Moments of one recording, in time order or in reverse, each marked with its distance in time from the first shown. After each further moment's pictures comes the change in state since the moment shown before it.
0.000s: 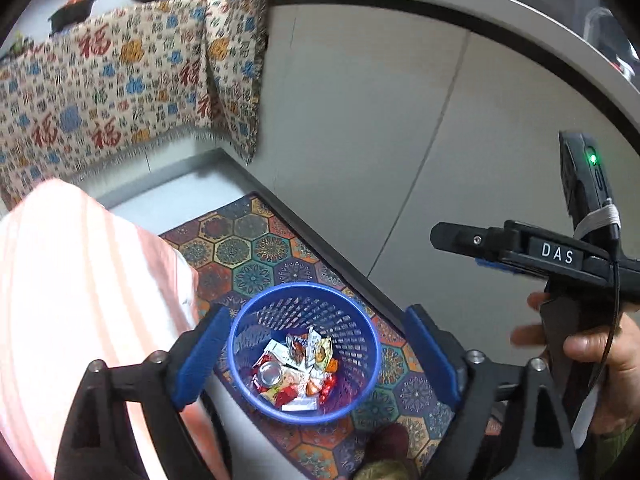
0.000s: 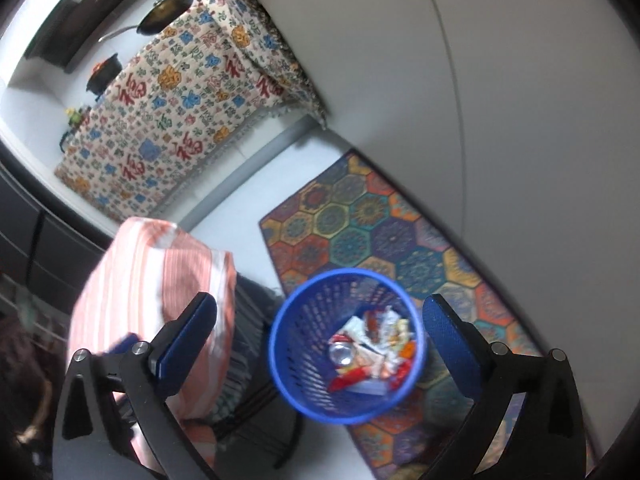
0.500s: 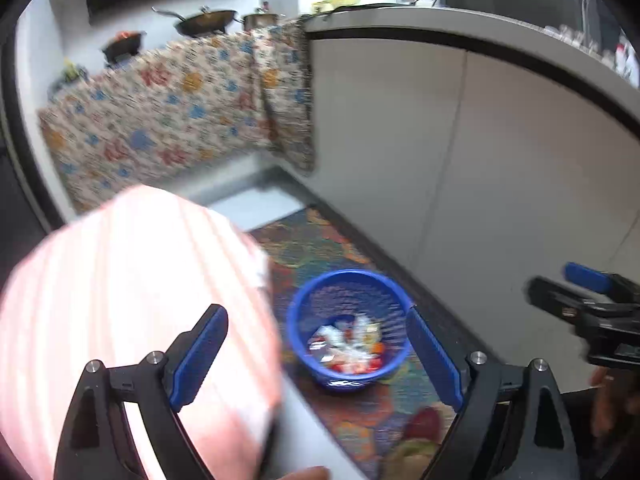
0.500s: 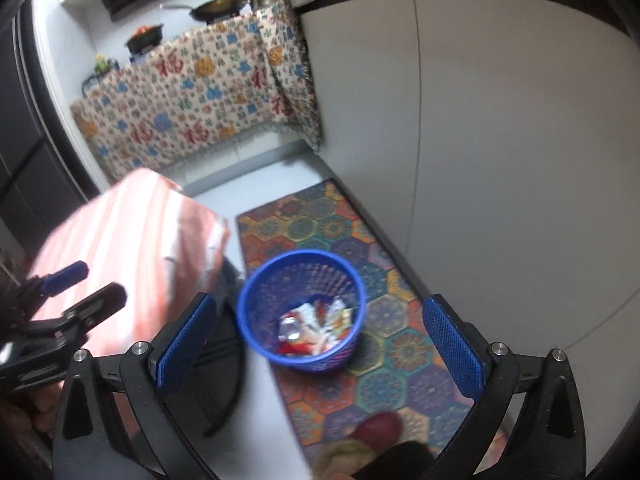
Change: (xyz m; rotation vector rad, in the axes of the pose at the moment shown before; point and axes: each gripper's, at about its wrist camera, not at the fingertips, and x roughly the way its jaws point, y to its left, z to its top) left arm -0.104 -0.020 -0.044 0.012 -0.062 0.265; right arm -0.114 0.038 -0.093 -0.196 -0.125 -0.095
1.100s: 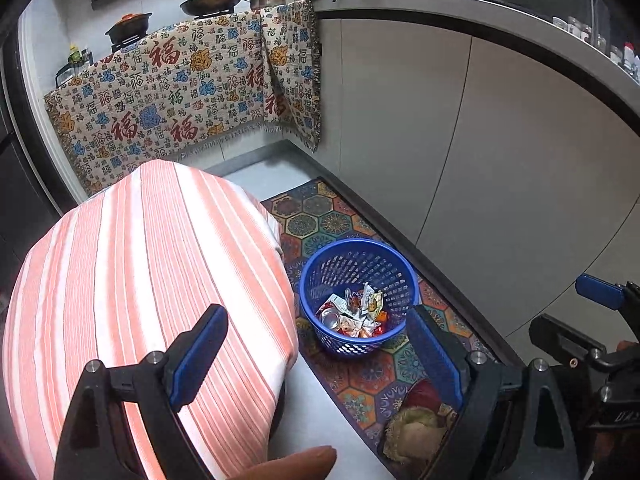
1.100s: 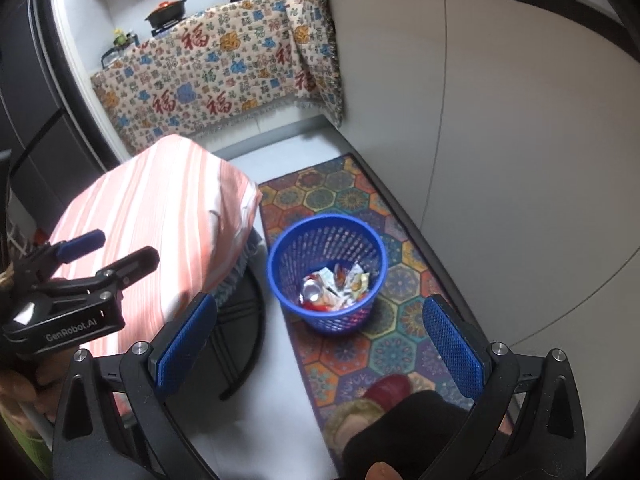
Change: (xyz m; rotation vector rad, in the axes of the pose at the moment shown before) left arm -0.028 0.016 -0.011 -0.020 0.097 -0.027; right arm -0.030 0.042 -0.024 -0.080 0.096 -0.030
